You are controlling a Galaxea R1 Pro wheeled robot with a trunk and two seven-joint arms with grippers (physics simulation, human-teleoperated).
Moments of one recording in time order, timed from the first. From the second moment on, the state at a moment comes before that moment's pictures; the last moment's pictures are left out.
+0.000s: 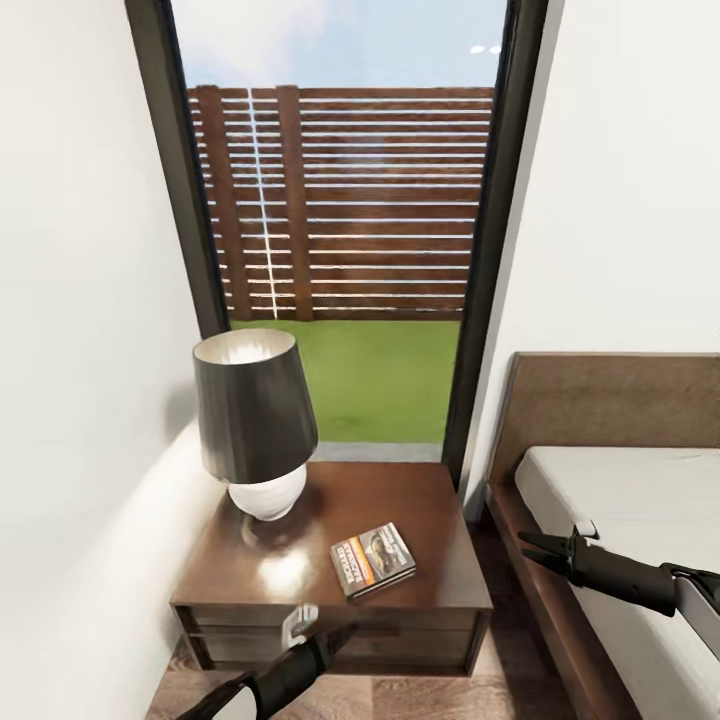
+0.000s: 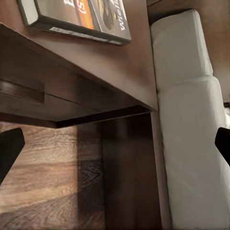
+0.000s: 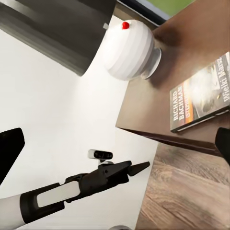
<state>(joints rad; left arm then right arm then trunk) -0.52 -0.07 -0.36 -0.15 0.88 0.07 -0.75 -0.41 -0.54 0.04 -0.93 -0.77 0.84 1.10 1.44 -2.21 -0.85</state>
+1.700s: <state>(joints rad) -0.52 -0.03 -0.36 -0.15 0.88 0.05 -0.71 -0.41 -0.53 0.05 -0.29 -0.76 0.03 1.06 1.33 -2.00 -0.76</state>
